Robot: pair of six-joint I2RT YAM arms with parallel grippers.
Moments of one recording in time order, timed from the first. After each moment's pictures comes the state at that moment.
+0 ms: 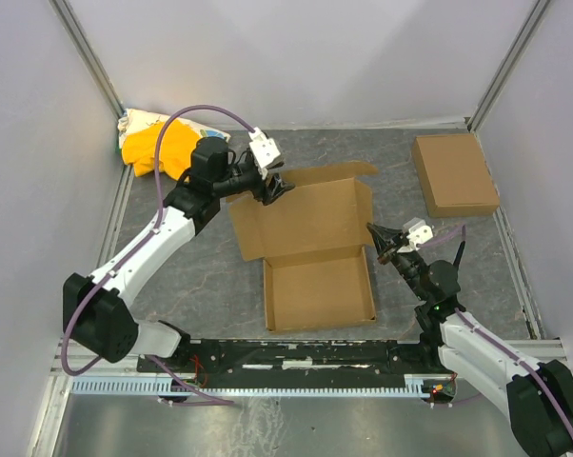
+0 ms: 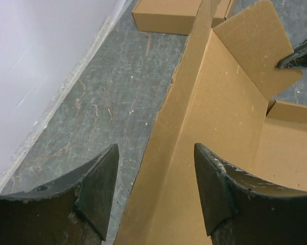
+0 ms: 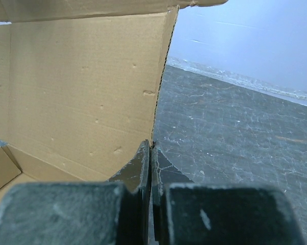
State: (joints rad) left arm -0.47 1.36 1.17 -0.04 0.59 0.39; right arm 0.41 0.78 0.07 0.91 -0.16 0.00
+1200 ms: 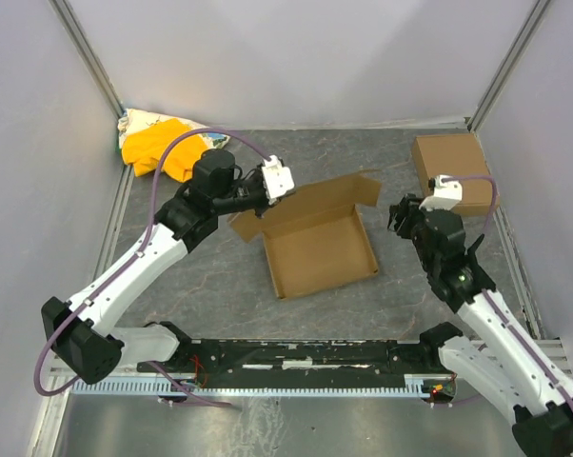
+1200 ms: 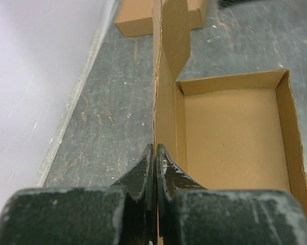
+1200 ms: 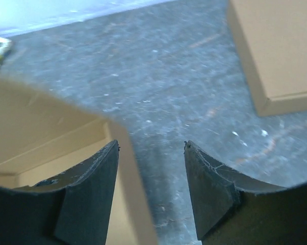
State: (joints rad) left arm -0.60 1.23 1.19 -0.23 0.50 0.57; right arm 0.42 0.71 0.60 -0.12 0.32 0.32
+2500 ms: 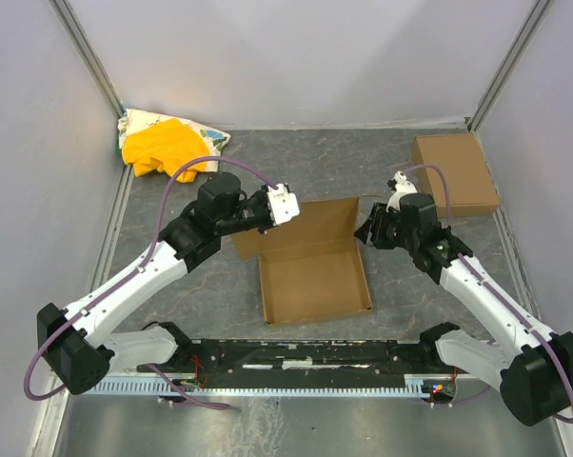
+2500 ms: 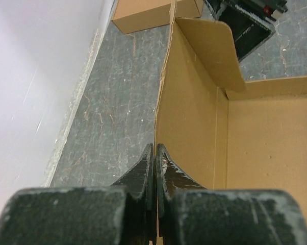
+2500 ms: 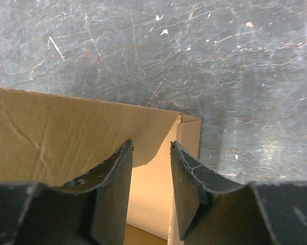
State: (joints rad) left arm -0.71 1.15 1.04 -0.17 0.39 0.64; right arm 0.38 1.03 0.74 -0.33 -0.15 0.45
